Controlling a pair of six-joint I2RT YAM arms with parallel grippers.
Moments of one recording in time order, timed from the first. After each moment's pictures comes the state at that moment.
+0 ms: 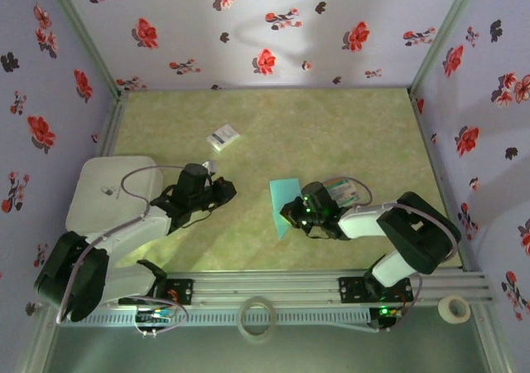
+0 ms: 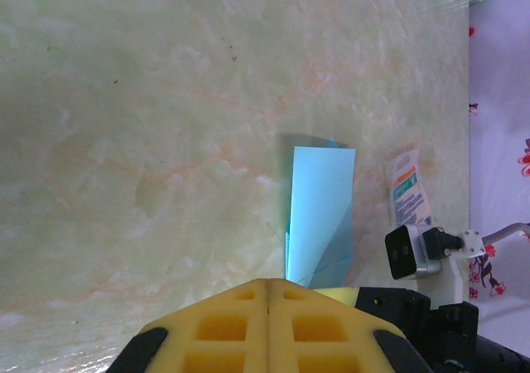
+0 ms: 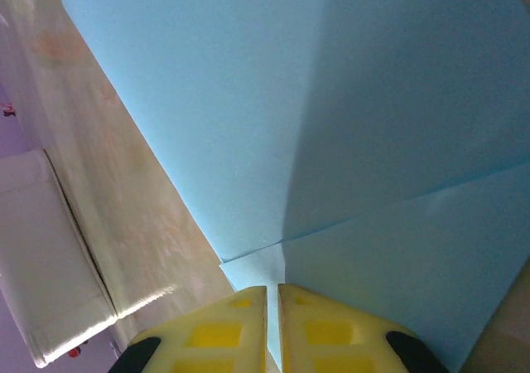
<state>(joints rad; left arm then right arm) -0.60 1.20 0.52 0.04 0.22 -0.97 0.73 1.52 0.41 0.36 -0.28 1.35</state>
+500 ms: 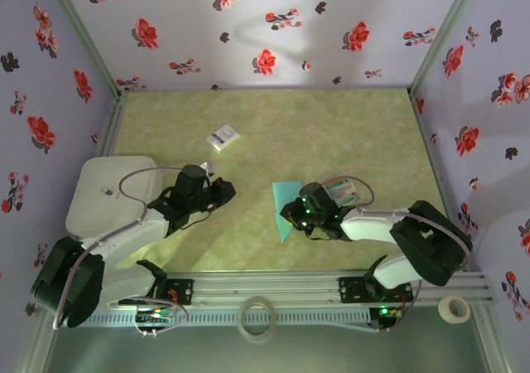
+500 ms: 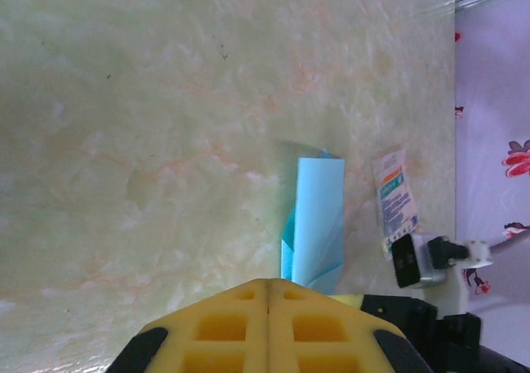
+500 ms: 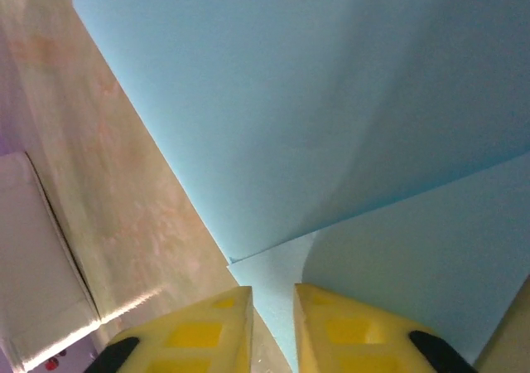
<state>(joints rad) -0.60 1.16 0.50 0.04 0.23 -0.99 0.77 1.41 0.45 0.16 -0.20 1.34</state>
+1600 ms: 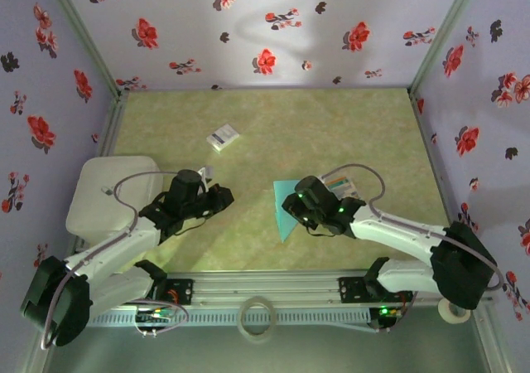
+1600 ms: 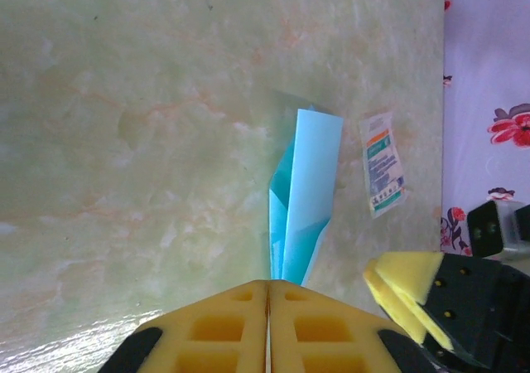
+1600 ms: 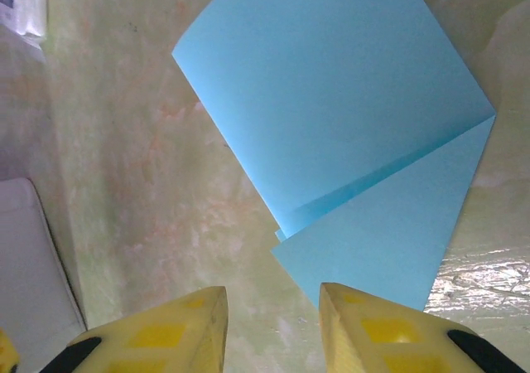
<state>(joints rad) -0.62 1.03 0.49 -0.10 0.27 -0.99 0.86 1.20 0.62 -0.28 0.02 1.35</state>
